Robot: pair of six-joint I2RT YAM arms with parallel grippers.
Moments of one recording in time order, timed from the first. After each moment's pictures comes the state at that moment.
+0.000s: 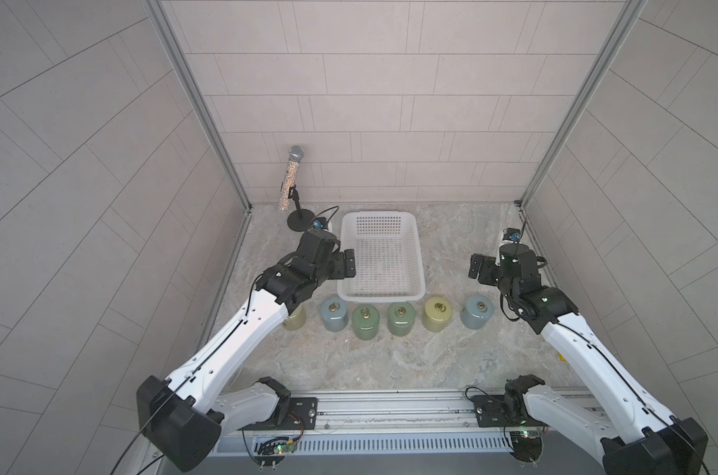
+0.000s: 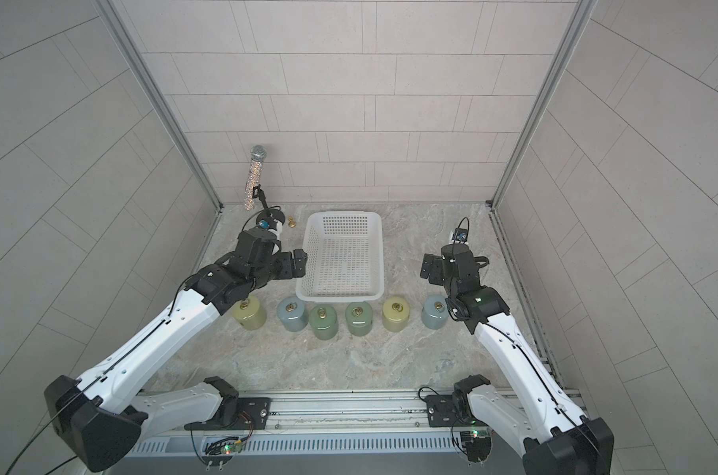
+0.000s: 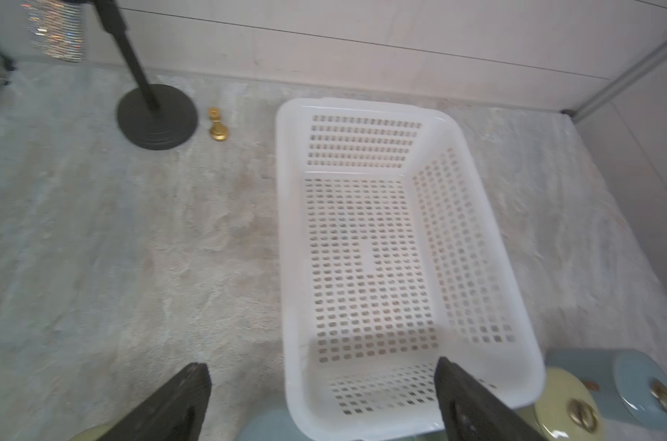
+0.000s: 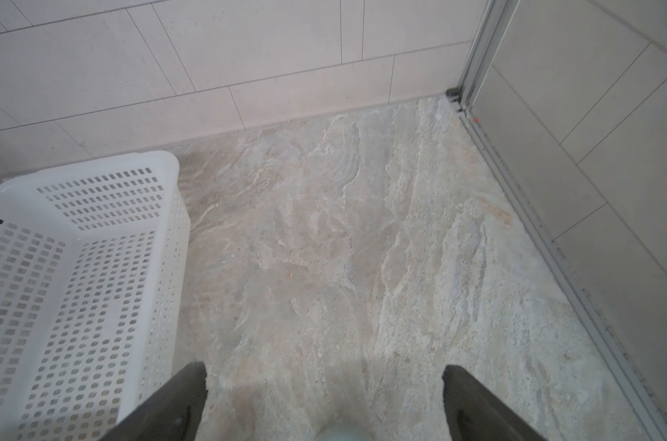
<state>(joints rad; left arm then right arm) -0.47 1.17 1.13 -0.66 -0.22 -0.42 0.25 0.96 0.85 -0.48 0.33 0.32</state>
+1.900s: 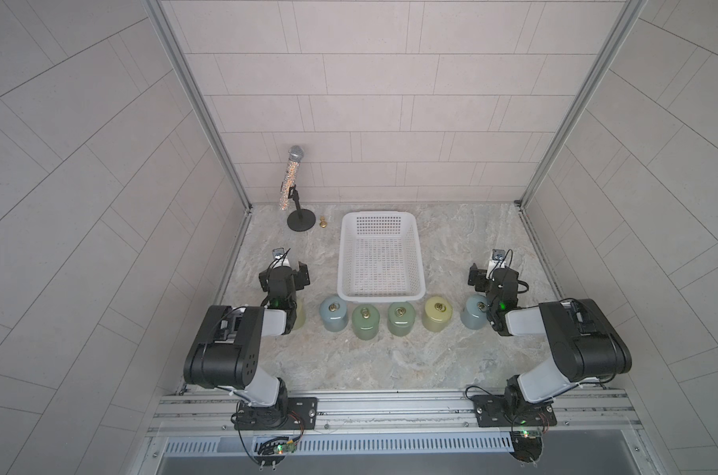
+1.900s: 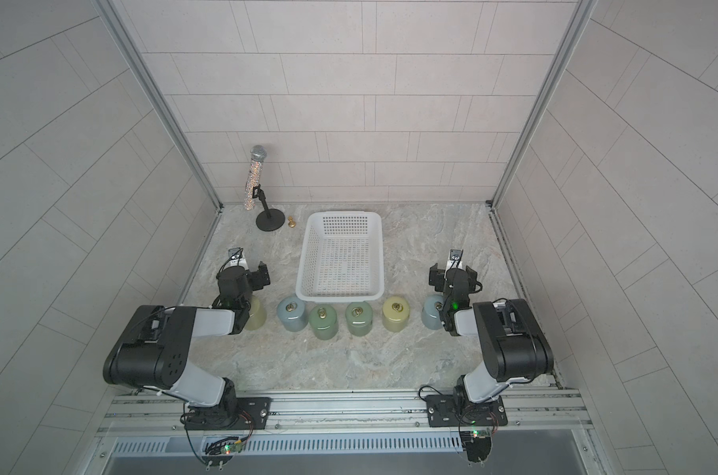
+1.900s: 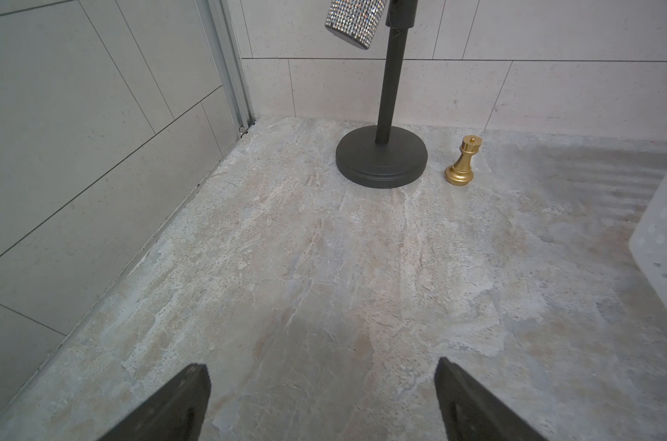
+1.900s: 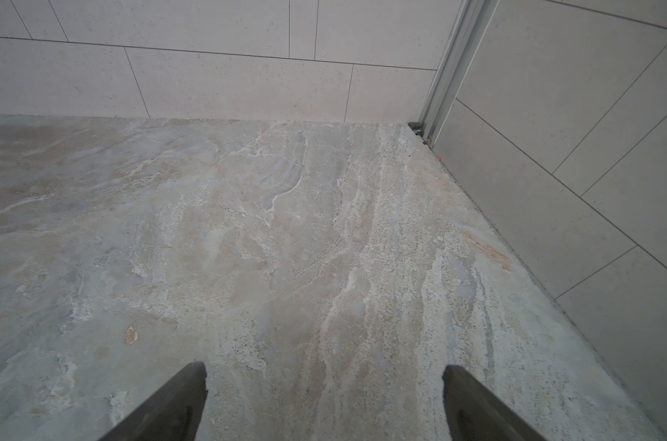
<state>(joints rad) -0.03 1.55 0.41 0.76 -0.30 -0.05 0.02 1.56 0.37 0.84 0.29 0.01</state>
